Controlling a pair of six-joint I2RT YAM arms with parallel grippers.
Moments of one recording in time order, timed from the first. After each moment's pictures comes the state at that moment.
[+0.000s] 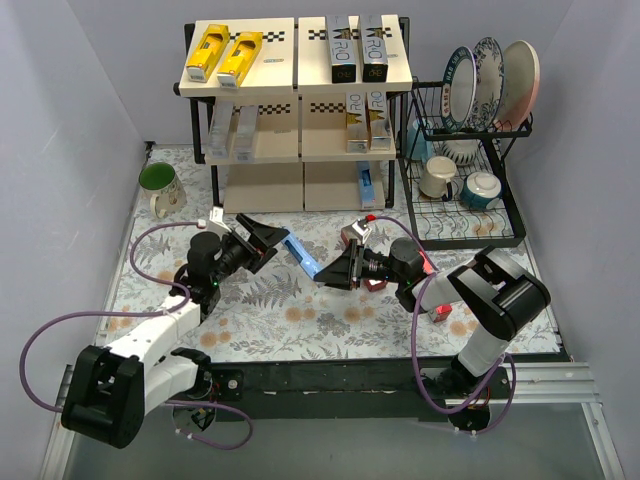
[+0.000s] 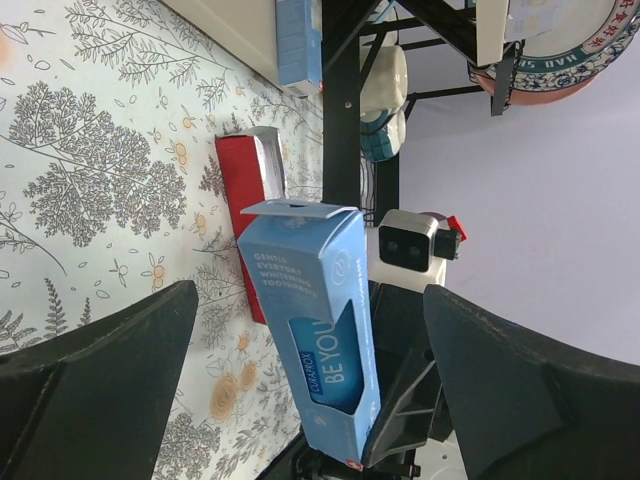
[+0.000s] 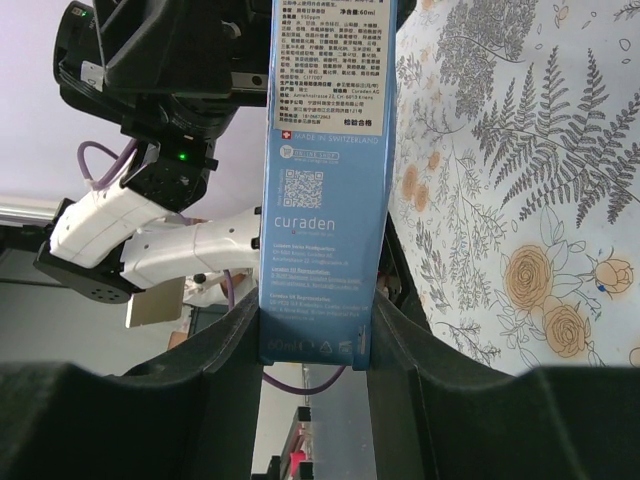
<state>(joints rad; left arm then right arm) -0.30 1.03 0.40 0.39 0.33 -1.18 0.67 1.68 0.45 1.21 -0.78 1.33</state>
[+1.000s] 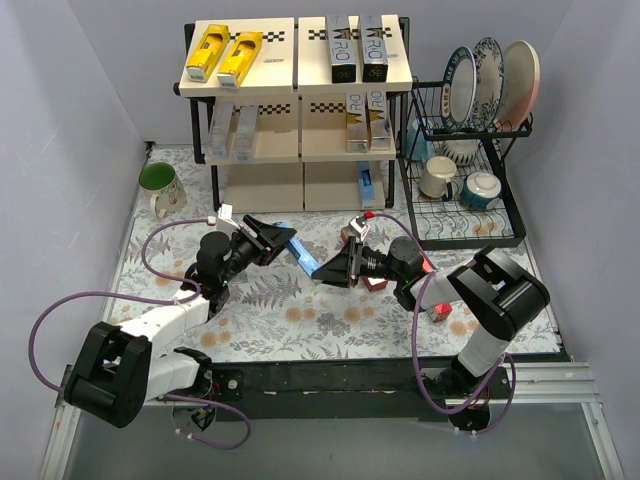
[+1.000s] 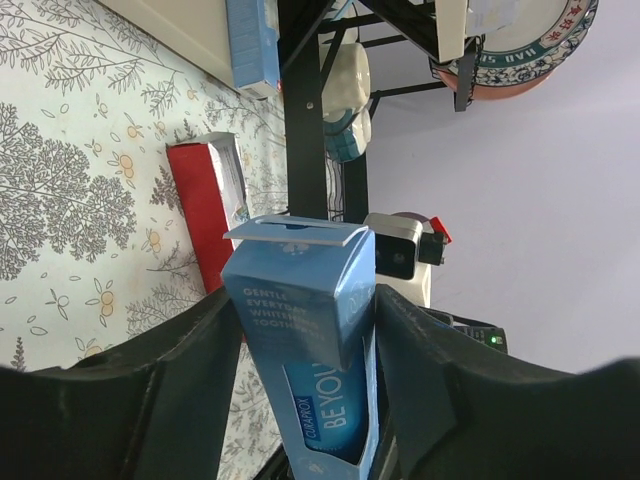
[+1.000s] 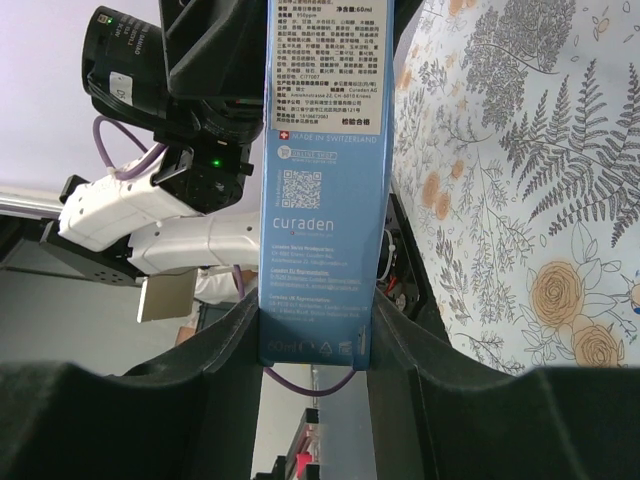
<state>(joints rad) -0.38 1.15 0.40 0.60 0.29 -1.24 0.69 1.68 0.48 1.24 -0.78 1.37</state>
